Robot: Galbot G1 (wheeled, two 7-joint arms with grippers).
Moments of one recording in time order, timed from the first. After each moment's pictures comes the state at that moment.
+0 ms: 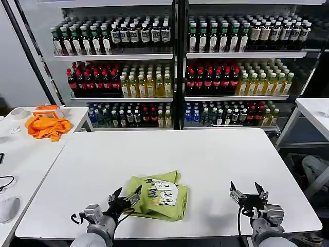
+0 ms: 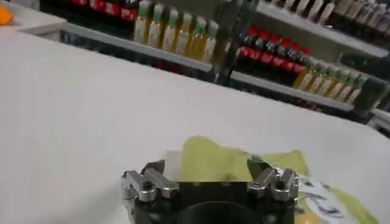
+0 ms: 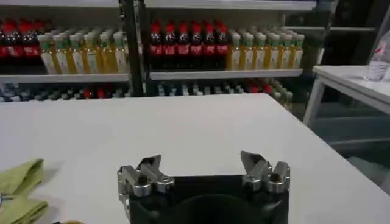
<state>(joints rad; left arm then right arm) 1.41 -1.23 -0.35 -2.01 -0.66 0.42 -0.20 -1.54 1.17 0.55 2.26 0.48 -0.54 0.37</state>
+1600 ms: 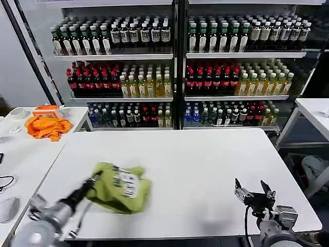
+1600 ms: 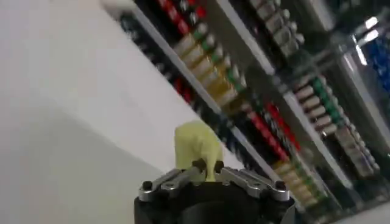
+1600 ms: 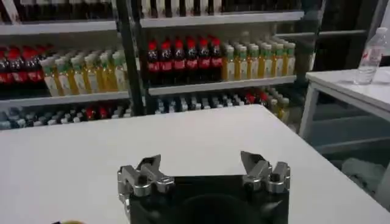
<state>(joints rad) 1.41 -1.15 -0.83 -2.07 -1.47 0.56 -0.27 -1.58 1.18 0.61 2.37 0.56 -0.56 0.39</state>
